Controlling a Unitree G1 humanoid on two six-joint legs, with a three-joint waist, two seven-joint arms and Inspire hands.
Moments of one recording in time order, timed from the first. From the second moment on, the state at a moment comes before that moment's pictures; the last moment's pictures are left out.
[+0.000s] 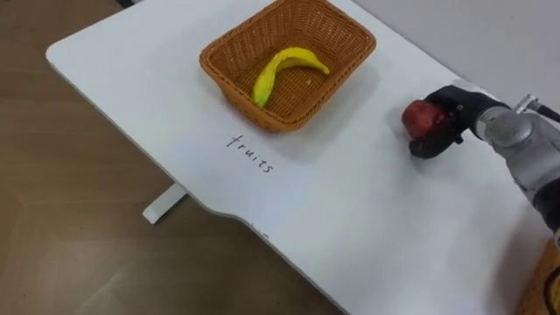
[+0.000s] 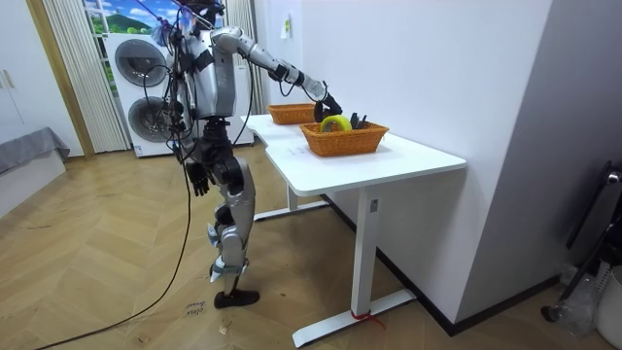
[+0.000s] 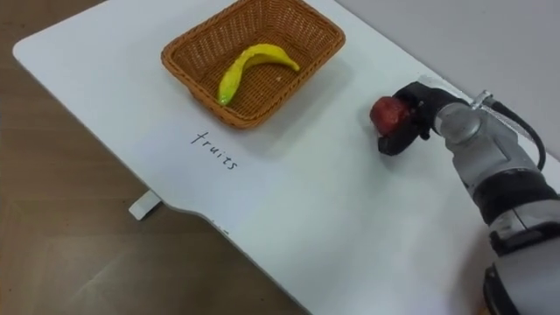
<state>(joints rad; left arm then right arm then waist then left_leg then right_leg) 0.25 0.33 0.04 0.84 -0.12 0.11 -0.02 -0.76 -0.63 0.42 0.90 -0.14 0.16 0.23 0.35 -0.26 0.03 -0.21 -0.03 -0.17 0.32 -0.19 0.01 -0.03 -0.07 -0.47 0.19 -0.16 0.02</state>
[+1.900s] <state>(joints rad) 0.46 0.31 0.08 0.74 -0.12 0.20 -0.06 -0.72 -0.60 0.42 0.50 -0.14 0.24 0.31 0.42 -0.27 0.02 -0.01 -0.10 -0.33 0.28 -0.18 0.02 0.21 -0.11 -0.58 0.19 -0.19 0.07</state>
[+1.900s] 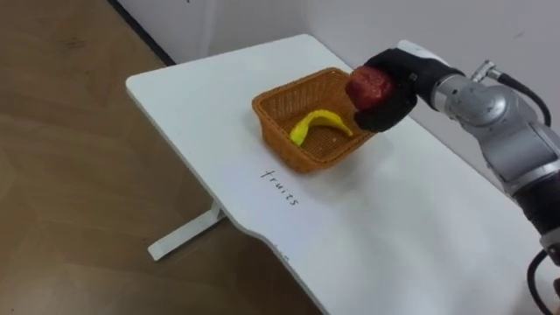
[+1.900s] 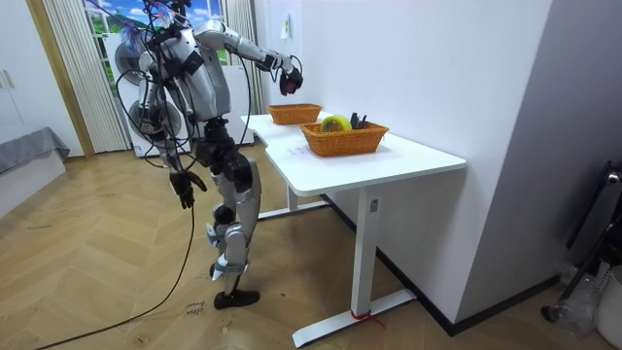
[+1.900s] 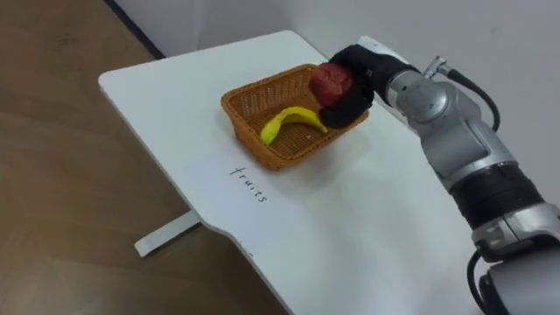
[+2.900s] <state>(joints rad) 0.52 0.31 0.08 0.63 -0.12 0.24 -0.07 -0.72 -0.60 0.44 0.66 -0.14 0.22 0.11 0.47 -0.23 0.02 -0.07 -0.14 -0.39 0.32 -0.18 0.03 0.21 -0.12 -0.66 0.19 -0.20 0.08</state>
